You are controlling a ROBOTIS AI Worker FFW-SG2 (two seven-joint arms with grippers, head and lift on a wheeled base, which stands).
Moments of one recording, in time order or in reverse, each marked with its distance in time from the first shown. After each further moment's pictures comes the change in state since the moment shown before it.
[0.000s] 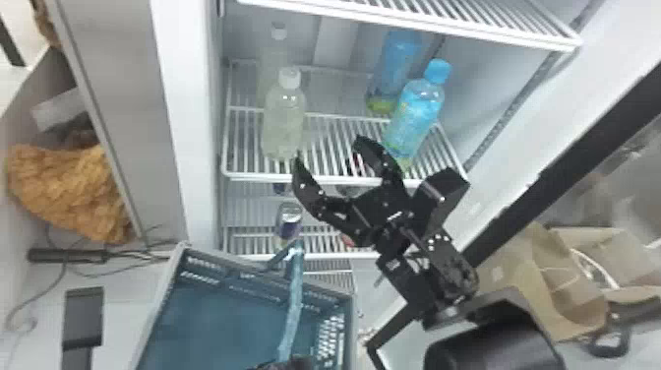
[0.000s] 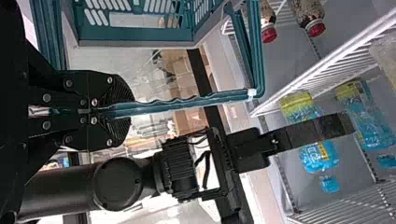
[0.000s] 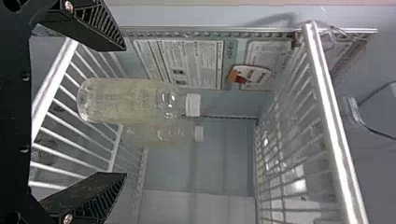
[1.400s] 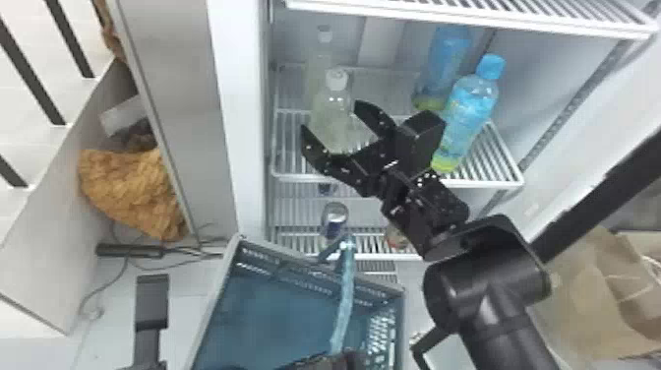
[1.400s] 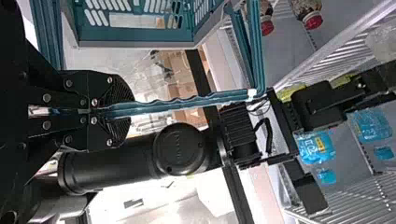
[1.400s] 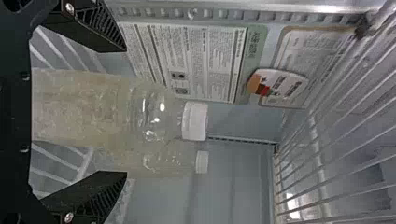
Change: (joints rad) left arm -0.015 0.003 -0.010 0.000 0.010 -0.006 0.000; right arm -0.352 0.002 0.138 0.347 0.004 -0.005 -0.007
